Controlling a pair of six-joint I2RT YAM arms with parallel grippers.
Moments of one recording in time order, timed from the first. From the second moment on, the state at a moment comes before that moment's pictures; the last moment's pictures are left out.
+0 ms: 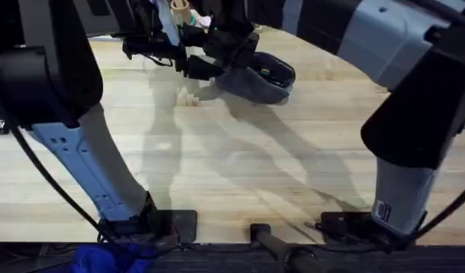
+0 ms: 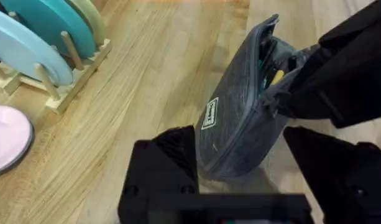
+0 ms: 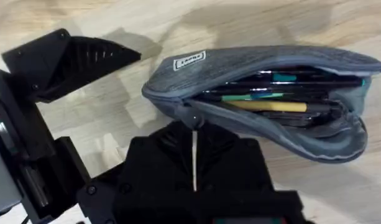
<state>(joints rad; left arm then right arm) 0.08 2.10 1.44 -0.71 1.18 1.19 0.76 2.17 2.03 -1.11 0.32 1.07</state>
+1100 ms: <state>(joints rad) 0.05 2.10 1.44 -0.70 1.13 1.18 0.76 2.17 2.03 -1.12 0.32 1.07</state>
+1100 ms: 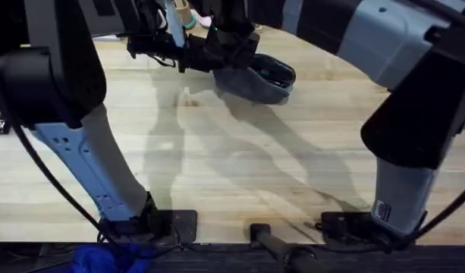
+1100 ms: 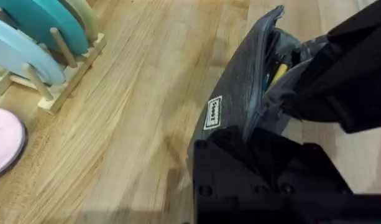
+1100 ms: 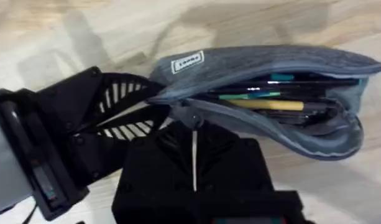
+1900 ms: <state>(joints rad) 0.05 2.10 1.44 -0.71 1.13 1.18 0.76 2.17 2.04 -1.28 0.32 1.04</state>
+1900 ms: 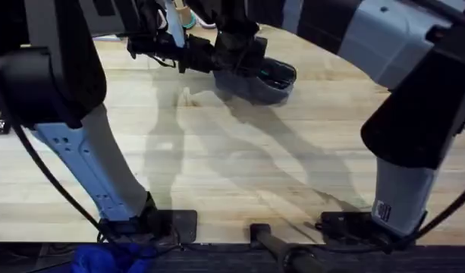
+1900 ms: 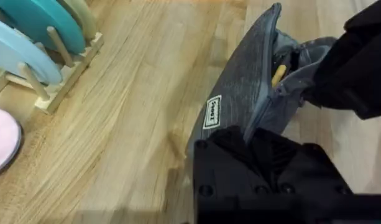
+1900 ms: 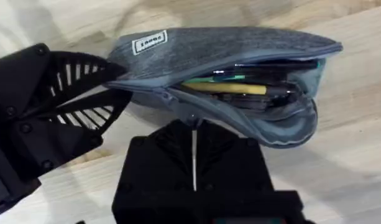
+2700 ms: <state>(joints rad) 0.05 2.10 1.44 -0.71 1.13 1.18 0.75 2.17 2.07 -1.32 0.29 0.96</state>
